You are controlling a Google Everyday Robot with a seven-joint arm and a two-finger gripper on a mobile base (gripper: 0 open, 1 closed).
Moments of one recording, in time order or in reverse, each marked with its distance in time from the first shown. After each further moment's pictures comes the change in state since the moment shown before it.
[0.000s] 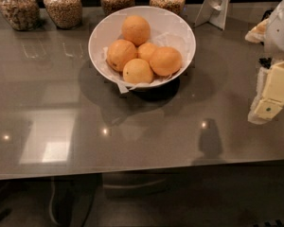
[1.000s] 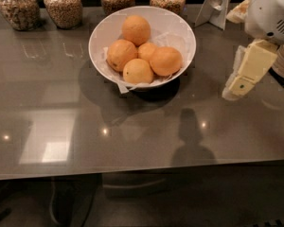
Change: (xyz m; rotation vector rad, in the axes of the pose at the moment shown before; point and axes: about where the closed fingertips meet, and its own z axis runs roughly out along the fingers) arm -0.047 -0.032 -0.003 0.061 -0.157 -0.025
